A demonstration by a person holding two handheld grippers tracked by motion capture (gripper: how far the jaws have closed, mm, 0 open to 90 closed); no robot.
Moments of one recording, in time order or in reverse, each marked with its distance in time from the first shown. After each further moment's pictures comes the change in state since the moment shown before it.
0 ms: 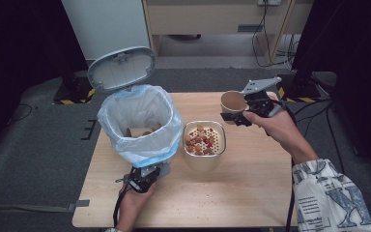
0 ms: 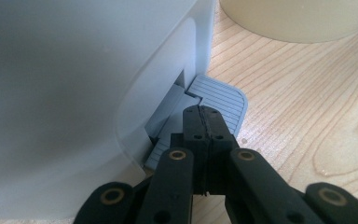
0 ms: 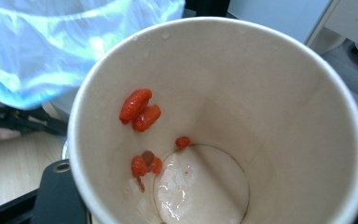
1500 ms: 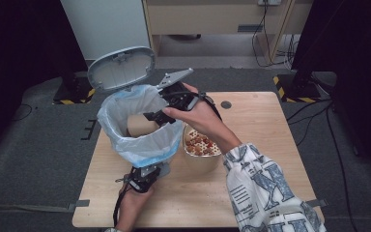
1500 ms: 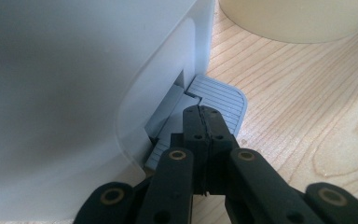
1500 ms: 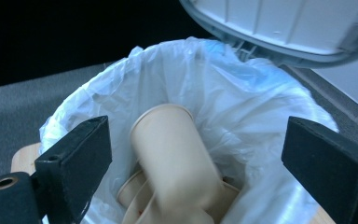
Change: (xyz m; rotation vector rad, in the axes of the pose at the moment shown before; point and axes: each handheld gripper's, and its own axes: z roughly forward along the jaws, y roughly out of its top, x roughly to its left) left arm 0.001 0.000 0.001 -0.001 -0.013 0.015; right arm 0.105 0.116 0.124 -0.071 0.161 -0.069
